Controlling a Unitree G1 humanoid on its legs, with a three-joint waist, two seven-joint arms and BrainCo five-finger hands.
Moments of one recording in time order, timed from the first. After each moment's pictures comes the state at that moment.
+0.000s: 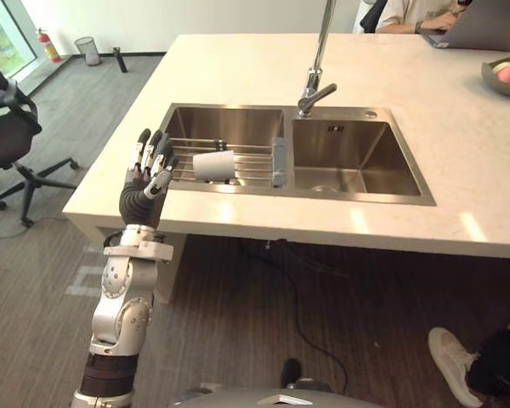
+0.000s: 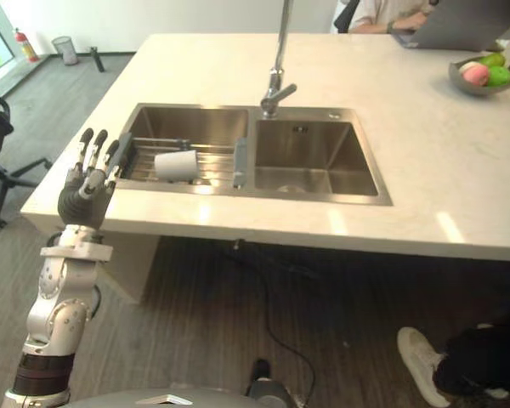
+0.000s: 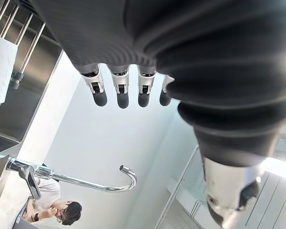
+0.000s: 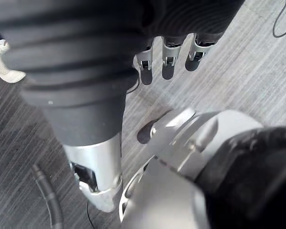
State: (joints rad) left arm -0.06 0.16 0.00 -0.32 -0.65 -0.08 -0.01; right arm 0.12 -0.13 -0.51 1.19 0.42 0.20 0.04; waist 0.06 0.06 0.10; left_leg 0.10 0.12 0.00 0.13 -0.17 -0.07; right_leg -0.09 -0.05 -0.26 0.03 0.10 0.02
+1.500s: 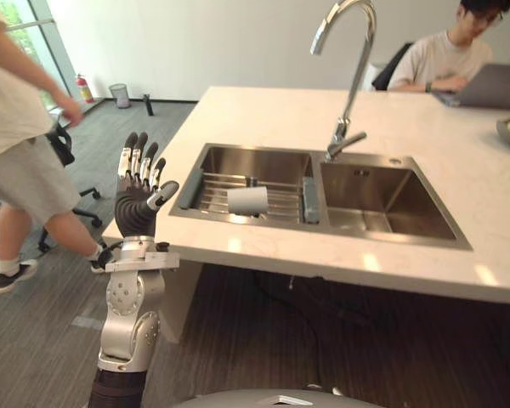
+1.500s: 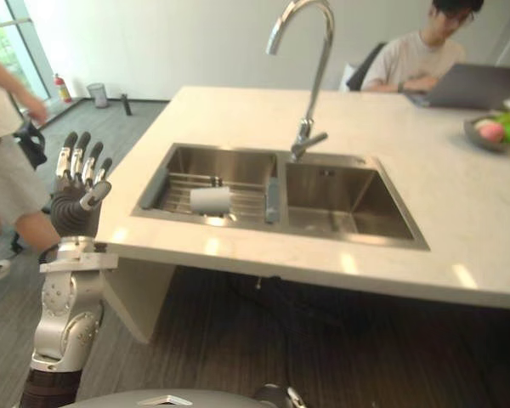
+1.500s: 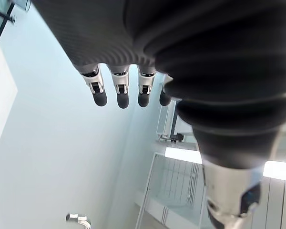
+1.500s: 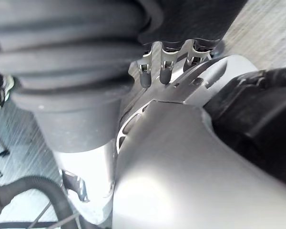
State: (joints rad) left arm 0.01 0.11 -0.04 -0.36 -0.39 -0.22 0.13; right arm 0.17 -0.09 -0.40 1.08 0.46 0.07 0.17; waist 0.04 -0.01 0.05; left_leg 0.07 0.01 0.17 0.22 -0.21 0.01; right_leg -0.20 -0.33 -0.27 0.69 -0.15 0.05
